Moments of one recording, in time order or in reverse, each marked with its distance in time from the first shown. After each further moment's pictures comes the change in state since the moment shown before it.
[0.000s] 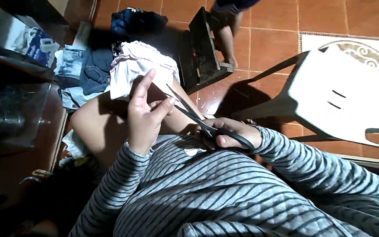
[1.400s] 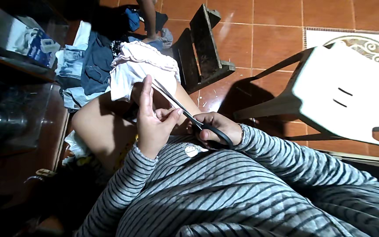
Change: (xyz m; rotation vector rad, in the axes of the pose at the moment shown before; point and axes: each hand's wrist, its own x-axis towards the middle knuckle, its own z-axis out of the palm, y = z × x) left_hand -0.008 -0.023 0.002 0.194 -0.019 0.079; right_hand 0.028 0.012 0.007 0.032 0.168 0.009
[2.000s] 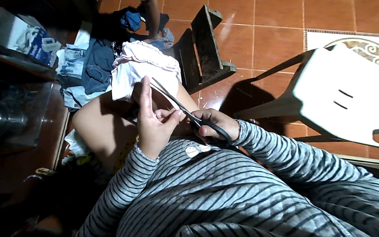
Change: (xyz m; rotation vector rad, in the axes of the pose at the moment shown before) left_hand -0.002 -0.005 -0.002 0.043 0.023 0.024; right_hand 0.011 0.001 -0.008 -0.039 -0.020 -0.001
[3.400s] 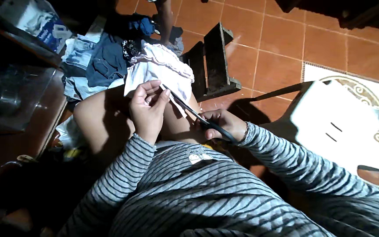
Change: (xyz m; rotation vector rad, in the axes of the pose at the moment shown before) left_hand 0.034 -0.015 -0.011 -0.049 0.347 0.108; right_hand 0.012 -0.018 -0.033 -0.274 -0.020 0.058
